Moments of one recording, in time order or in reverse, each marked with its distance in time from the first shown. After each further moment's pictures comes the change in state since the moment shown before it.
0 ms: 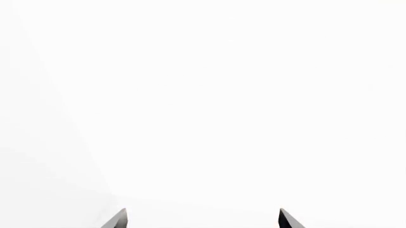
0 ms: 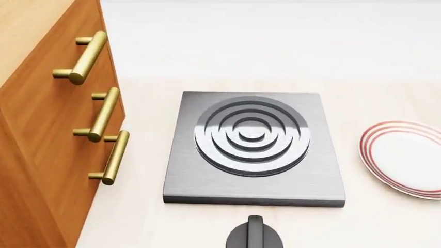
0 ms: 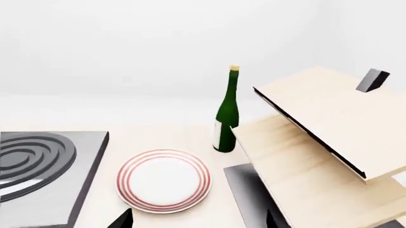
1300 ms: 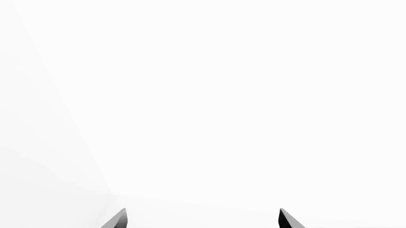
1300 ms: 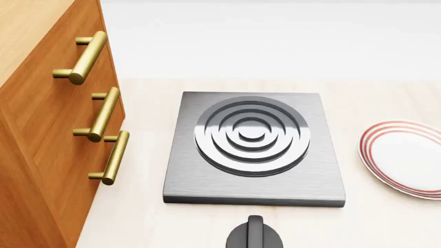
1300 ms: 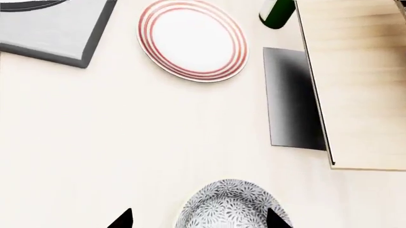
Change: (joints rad) left arm 0.005 -0.016 0.019 -0.014 0.015 0.017 -0.016; right arm 0.076 0.489 -0.435 0.159 0.172 0.334 0.016
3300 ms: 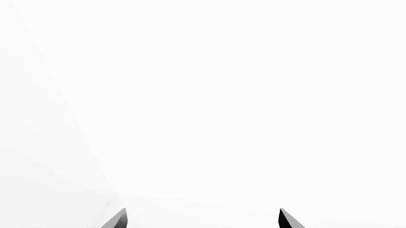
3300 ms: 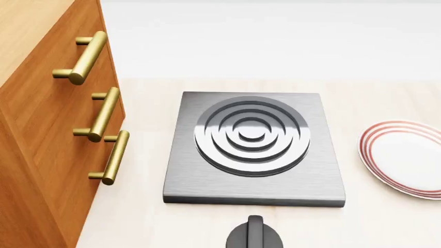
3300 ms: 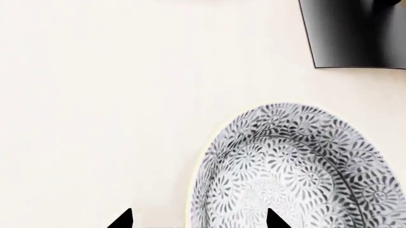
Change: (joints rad) left arm 0.016 -0.027 0.018 -0.012 0.018 0.029 -0.036; right arm -0.008 -0.237 -0.251 0.149 -0.151 -0.173 0.110
